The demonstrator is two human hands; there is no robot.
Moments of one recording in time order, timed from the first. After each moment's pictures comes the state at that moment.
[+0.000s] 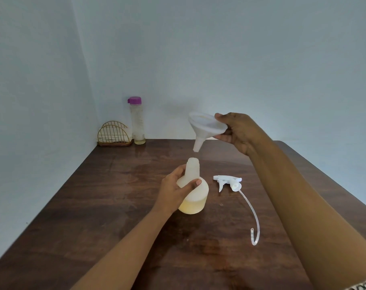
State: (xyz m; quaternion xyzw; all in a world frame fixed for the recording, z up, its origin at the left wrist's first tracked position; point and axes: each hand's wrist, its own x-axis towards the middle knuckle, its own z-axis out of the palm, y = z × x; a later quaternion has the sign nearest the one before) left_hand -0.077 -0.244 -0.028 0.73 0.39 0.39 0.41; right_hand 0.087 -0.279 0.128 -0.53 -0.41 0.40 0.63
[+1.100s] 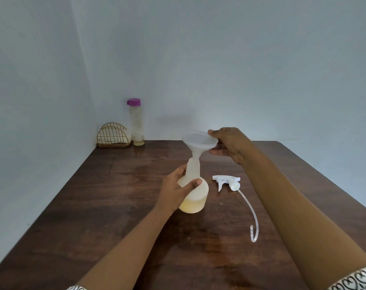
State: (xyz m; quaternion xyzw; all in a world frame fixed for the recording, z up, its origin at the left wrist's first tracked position) left_hand -0.079 -0.243 -0.028 0.73 0.37 0.39 0.42; right_hand 0.079 -0.279 0.106 -0.61 -0.40 0.39 0.56
